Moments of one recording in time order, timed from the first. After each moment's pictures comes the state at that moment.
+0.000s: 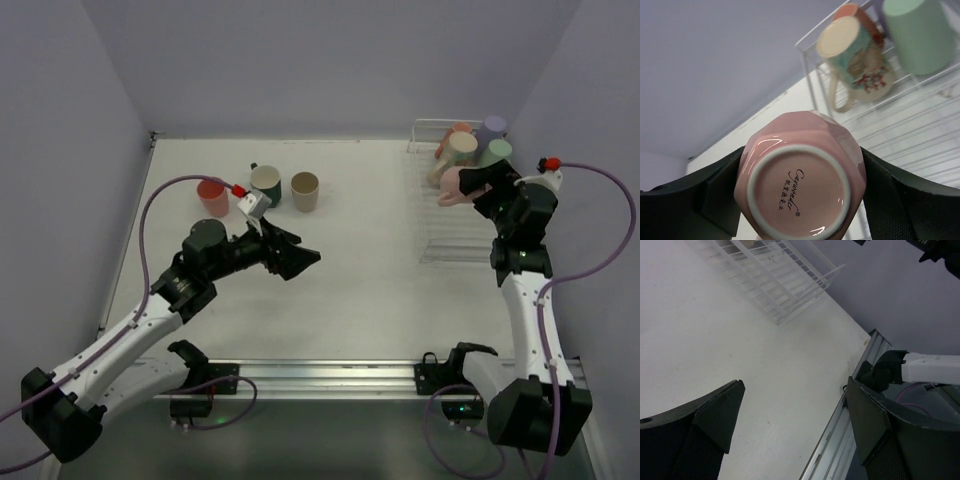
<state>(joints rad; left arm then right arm) -0.63 0.83 0.71 -0.02 0.41 -0.45 -0.17 1.02 0.89 -0.09 -0.05 0.64</state>
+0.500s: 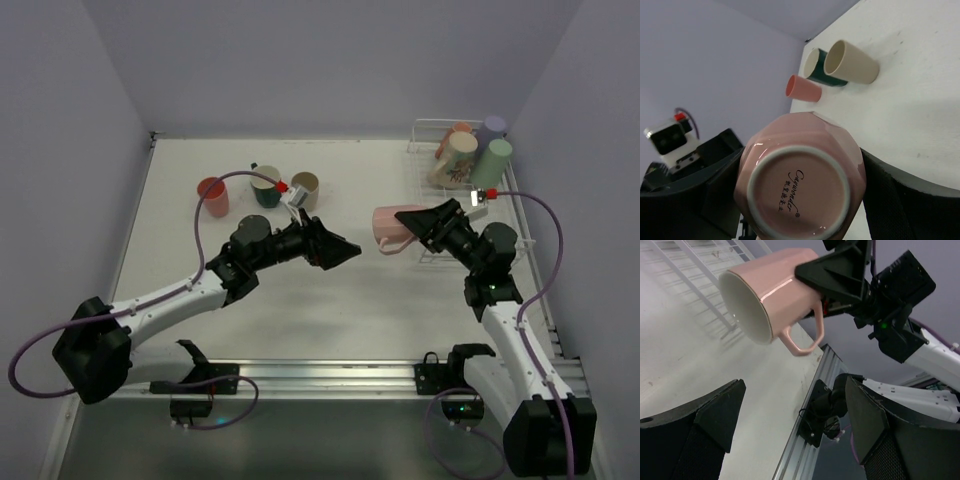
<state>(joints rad) -0.78 1.21 0.72 0.47 0.41 -0.75 0.02 0.85 0.51 0.24 -0.58 1.03</state>
